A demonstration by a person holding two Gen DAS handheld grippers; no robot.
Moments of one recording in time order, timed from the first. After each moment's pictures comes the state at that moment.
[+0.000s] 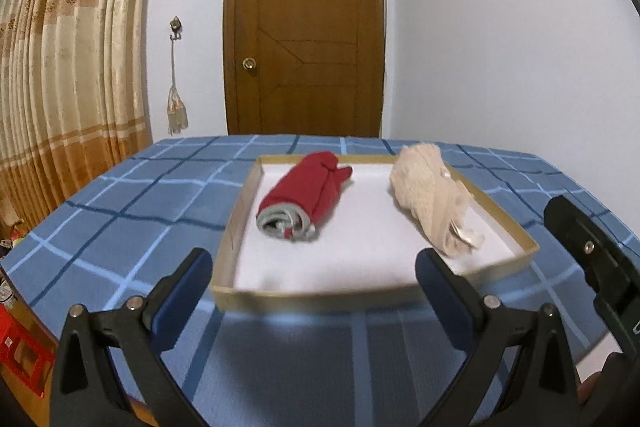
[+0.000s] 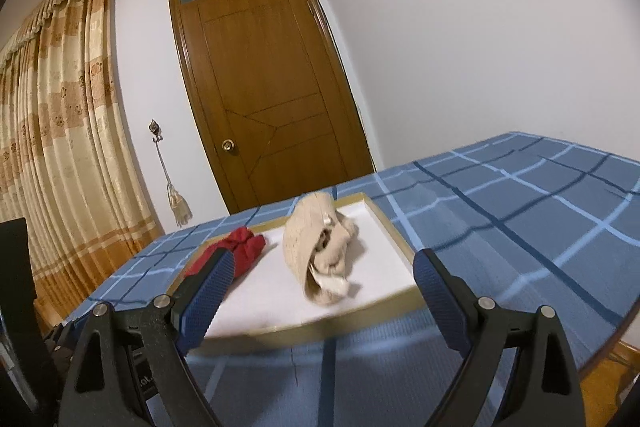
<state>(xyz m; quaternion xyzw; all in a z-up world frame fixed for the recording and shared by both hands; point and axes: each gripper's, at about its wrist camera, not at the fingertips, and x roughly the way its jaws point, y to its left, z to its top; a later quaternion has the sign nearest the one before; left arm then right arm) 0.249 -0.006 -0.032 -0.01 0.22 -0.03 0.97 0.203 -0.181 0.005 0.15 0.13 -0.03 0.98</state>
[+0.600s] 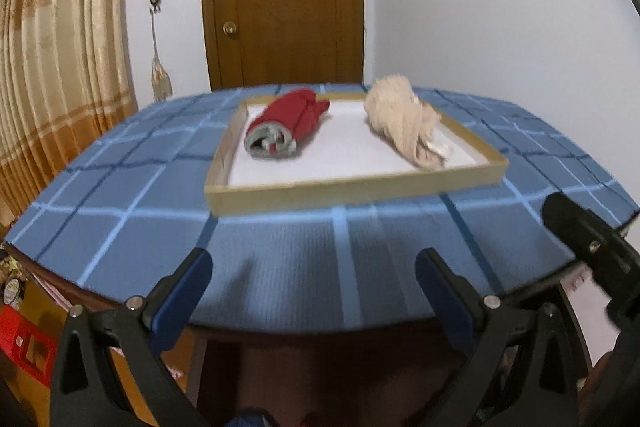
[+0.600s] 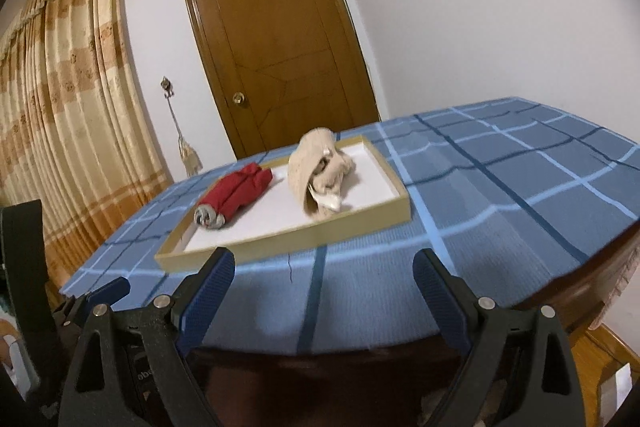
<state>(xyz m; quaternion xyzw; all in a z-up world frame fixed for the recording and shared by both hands) 0.204 -0.006 -0.059 0.02 0.30 -0.06 0.95 0.153 -0.185 -0.012 0.13 0.22 0.00 0.97</state>
